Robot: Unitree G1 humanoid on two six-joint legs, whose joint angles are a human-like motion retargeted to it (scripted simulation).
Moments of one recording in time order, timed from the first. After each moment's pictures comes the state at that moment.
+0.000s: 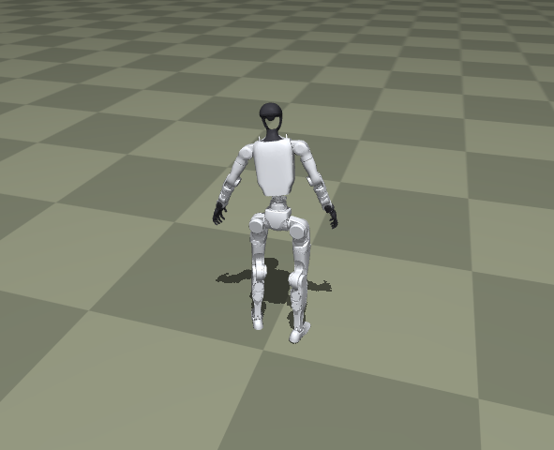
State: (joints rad) left arm -0.14 0.63 -0.11 1.28 0.10 -0.18 0.06; right arm -0.10 -0.33 0.24 1.20 0.18 -0.19 -0.12; waist 0.14 -0.14 0.14; left_leg -0.05 0.11 0.41 0.13 -0.19 -0.14; right_leg 0.03 -0.09 -0.19 0.08 -0.11 0.17
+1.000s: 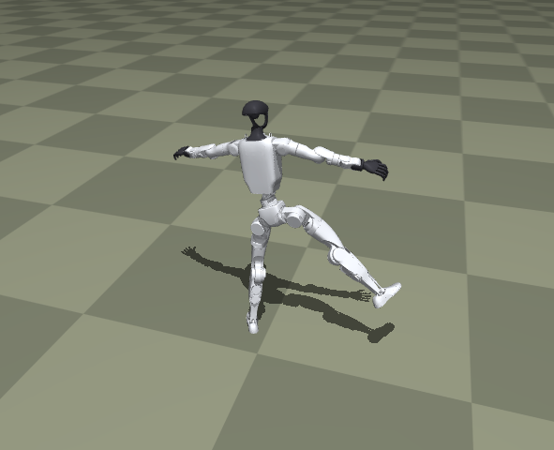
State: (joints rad) left arm -0.13 1.42 0.20 1.41 -0.03 -0.20 0.00; right arm -0.34 -1.18 -0.14 1.51 0.11 -0.08 0.00; waist -0.02 0.26 0.05; left_leg 0.09 0.60 0.54 0.14 -0.20 -0.23; right_leg -0.12 -0.56 -0.37 0.01 0.16 0.26
